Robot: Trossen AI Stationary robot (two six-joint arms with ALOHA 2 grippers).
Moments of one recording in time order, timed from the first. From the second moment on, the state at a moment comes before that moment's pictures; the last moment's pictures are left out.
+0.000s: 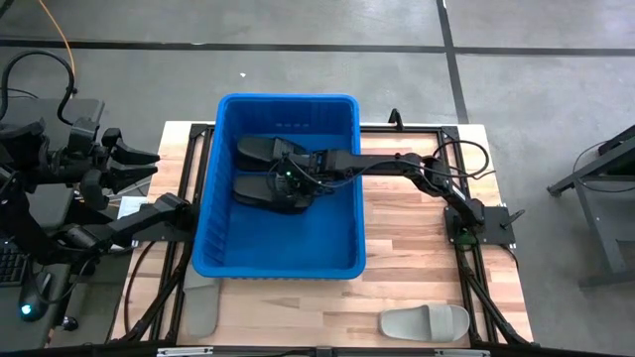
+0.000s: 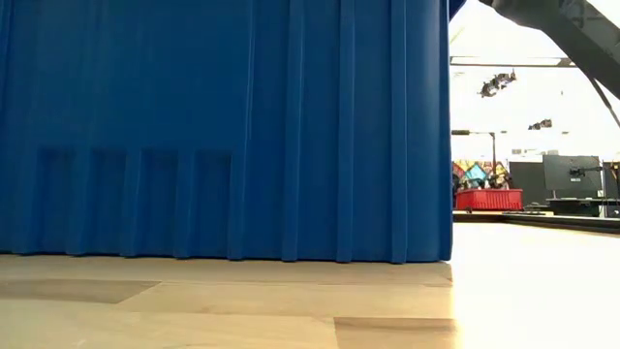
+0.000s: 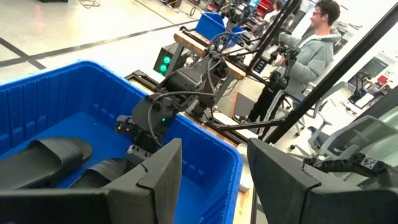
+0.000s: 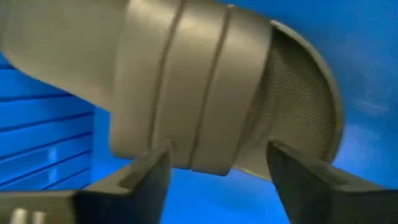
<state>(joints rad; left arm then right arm) 1.16 0.80 2.00 -1.57 0.80 -0.22 -0.12 2.25 2.07 -0.89 -0.03 1.23</state>
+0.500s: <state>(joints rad) 1.16 0.80 2.00 -1.57 0.82 -0.21 -0.08 2.20 2.11 -1.12 -0.26 0.97</state>
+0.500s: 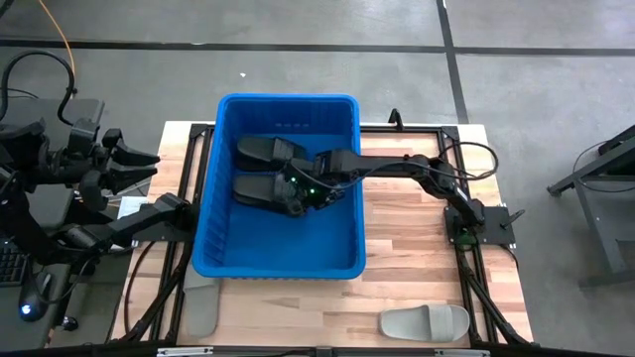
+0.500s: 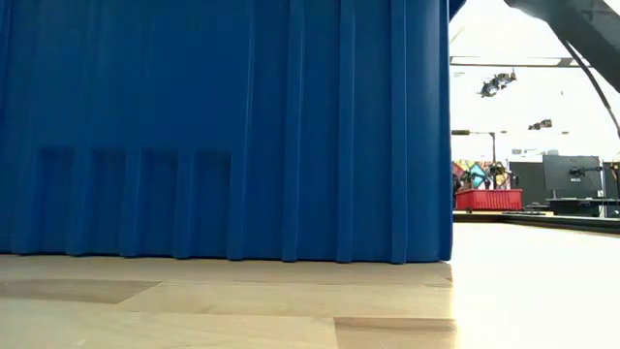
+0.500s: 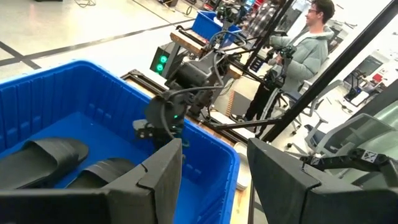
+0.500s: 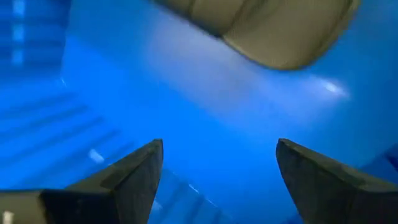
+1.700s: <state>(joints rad) 1.16 0.80 2.00 -1.57 0.77 -0.19 0.68 2.05 2.32 -1.53 0.08 2.01</state>
